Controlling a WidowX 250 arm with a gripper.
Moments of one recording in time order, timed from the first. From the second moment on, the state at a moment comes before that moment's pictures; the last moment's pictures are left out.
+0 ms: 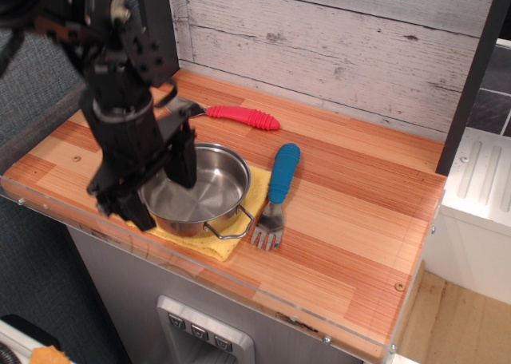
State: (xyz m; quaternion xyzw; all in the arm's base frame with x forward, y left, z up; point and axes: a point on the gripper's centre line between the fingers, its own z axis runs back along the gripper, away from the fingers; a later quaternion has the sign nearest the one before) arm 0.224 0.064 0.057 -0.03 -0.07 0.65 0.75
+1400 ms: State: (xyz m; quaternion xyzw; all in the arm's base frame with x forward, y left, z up) arm 0.316 0.023 0.112 0.03 -0.07 0.19 0.98
